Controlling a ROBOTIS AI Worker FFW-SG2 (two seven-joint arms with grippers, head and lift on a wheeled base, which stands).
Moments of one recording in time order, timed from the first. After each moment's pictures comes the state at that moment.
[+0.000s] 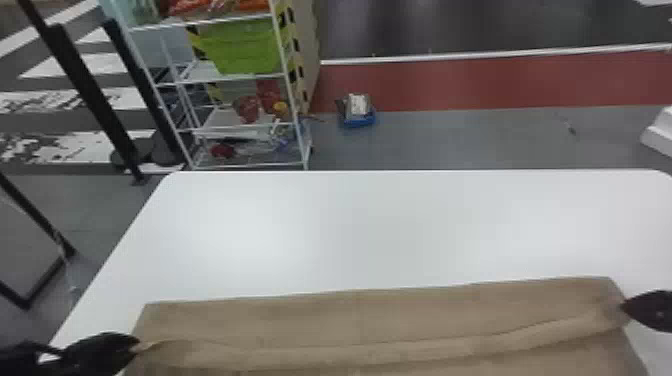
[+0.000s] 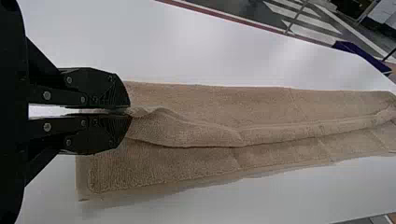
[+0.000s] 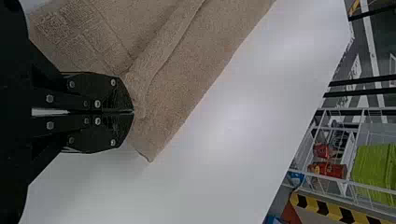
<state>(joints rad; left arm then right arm) 0.31 0.23 0.93 -1.60 -0.40 -1.00 -1.47 0.12 -0.41 -0.30 -1.81 0.33 0.52 1.36</state>
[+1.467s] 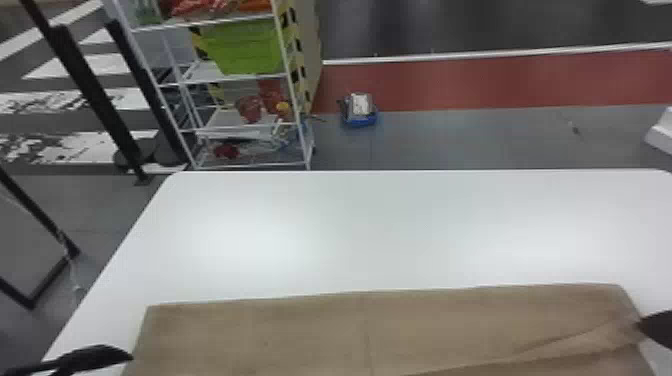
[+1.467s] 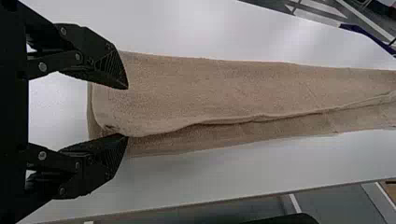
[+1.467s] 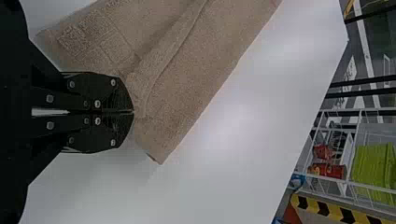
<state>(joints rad) 0.35 0.22 0.96 -1.56 -0.42 -1.08 -1.50 0.19 -0.42 -0.34 -1.83 0.27 0.49 1.36</state>
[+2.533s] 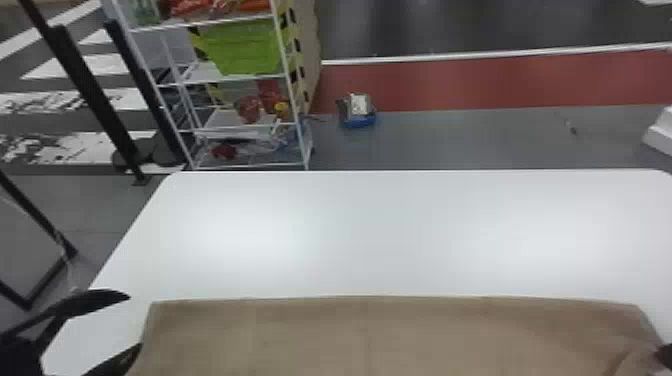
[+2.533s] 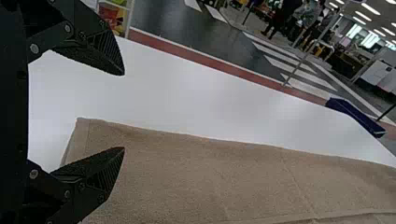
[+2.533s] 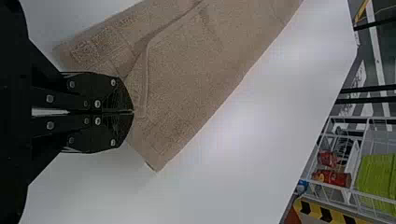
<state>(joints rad) 0.37 0.13 0.92 -1.76 -0.36 -0.86 -1.32 0.35 -0.43 -0.40 -1.97 0.26 0.47 1.36</state>
